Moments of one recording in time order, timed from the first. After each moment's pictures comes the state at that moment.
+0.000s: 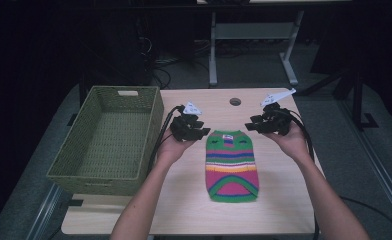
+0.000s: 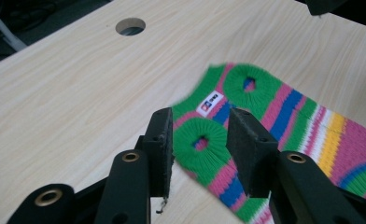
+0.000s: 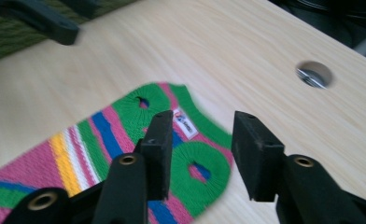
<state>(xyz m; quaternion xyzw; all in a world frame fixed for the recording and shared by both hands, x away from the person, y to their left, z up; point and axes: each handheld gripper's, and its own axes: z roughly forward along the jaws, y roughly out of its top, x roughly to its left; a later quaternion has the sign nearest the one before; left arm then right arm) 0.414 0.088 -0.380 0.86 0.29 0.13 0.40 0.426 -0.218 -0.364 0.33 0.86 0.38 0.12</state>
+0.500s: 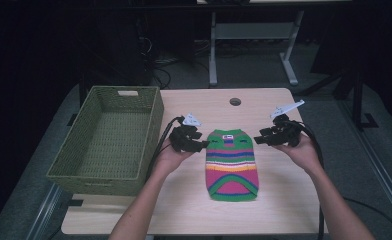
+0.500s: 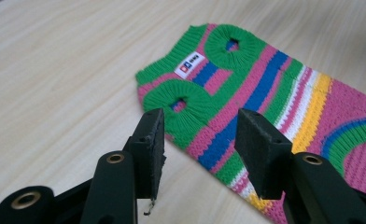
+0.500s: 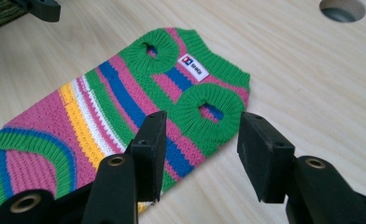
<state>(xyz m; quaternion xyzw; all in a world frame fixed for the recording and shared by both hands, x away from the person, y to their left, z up) 0.398 0.092 -0.406 0.87 0.29 0.10 0.38 0.411 -0.247 -0.396 0.35 0.86 0.36 0.06</state>
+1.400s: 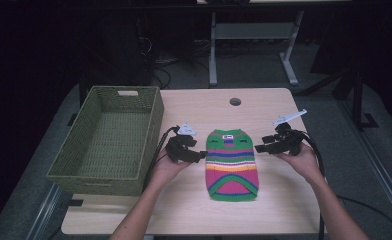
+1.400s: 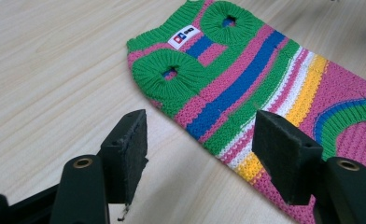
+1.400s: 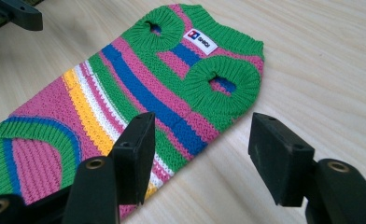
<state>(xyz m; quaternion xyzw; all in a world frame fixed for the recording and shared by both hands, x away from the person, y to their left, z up) 0.380 0.106 -0.426 0.86 0.31 0.09 0.39 0.400 -0.256 -0.421 0.37 0.85 0.37 0.03</state>
